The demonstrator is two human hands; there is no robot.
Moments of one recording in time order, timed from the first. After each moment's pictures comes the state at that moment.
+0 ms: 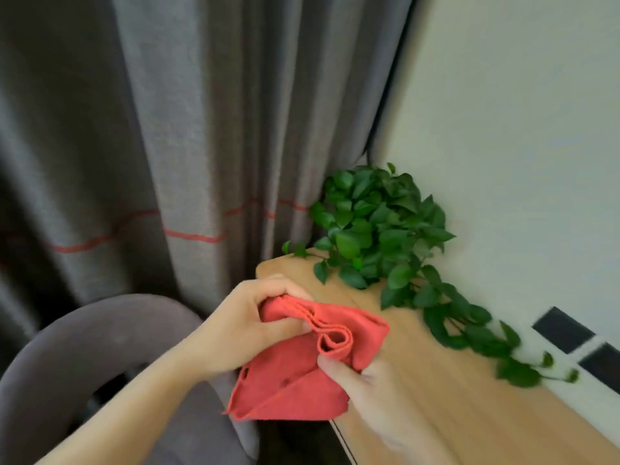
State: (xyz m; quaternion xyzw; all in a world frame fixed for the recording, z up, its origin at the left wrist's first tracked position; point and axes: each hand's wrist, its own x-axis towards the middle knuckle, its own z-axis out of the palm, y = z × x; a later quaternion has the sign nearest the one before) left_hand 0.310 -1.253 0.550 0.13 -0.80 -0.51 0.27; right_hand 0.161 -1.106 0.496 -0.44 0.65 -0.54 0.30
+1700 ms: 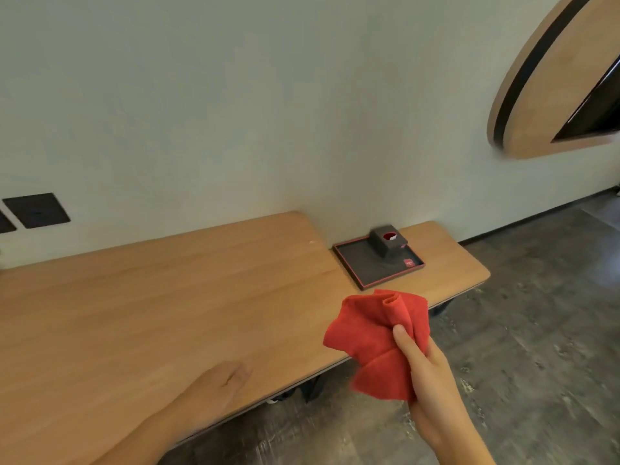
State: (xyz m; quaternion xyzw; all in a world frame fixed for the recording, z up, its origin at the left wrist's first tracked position) left_hand 0.148 -0.602 0.342 -0.17 -0.85 -0.35 -0.35; right_hand 0.322 -0.342 0.459 0.34 0.55 -0.73 -0.21
